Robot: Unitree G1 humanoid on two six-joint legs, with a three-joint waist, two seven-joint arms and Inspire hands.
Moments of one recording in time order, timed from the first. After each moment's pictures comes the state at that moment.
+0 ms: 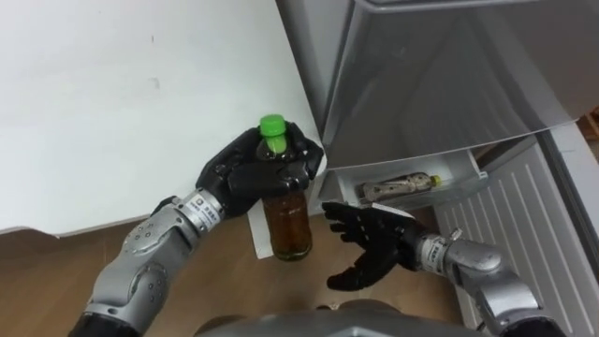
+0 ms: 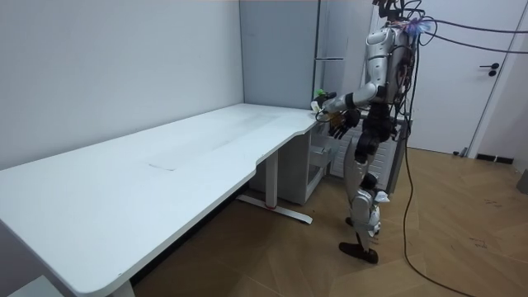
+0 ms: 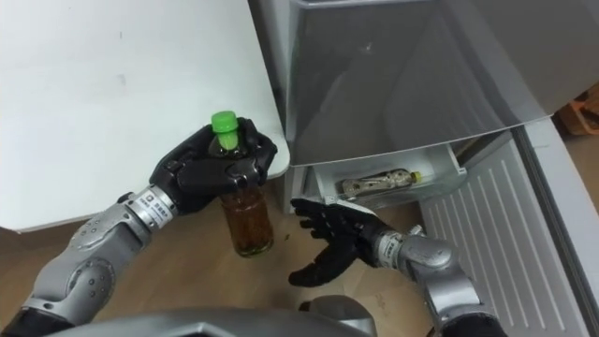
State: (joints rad) left arm 0.17 0.33 -0.29 0.08 -0.67 0.06 -0.49; right arm 0.14 -0.33 0.24 0.42 -0.03 0.05 0.73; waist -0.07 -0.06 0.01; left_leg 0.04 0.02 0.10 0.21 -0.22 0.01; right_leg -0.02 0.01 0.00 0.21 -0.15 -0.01
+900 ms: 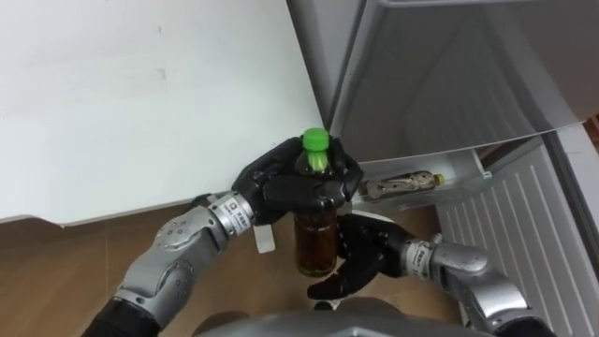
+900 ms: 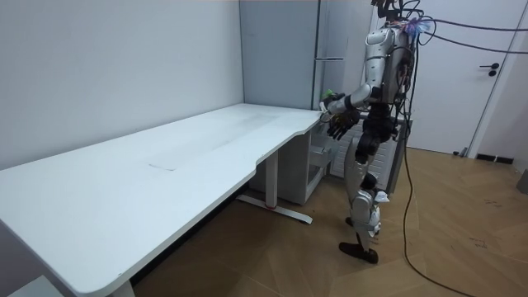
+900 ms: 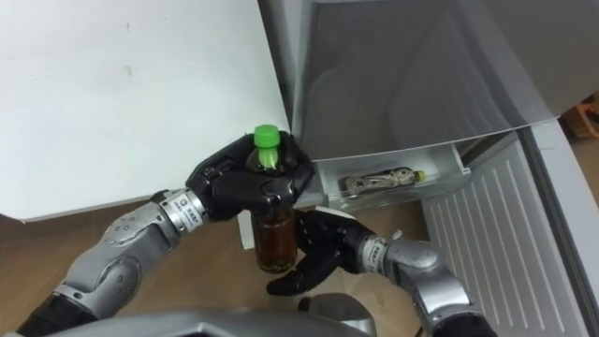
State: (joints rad) left arm 0.08 0.34 -0.50 0.19 -0.68 0.00 -0.54; right arm 0.13 -0.32 0.33 0.41 0.16 0.06 0.74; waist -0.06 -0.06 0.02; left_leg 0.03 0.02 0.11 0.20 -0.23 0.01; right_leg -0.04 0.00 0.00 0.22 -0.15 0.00
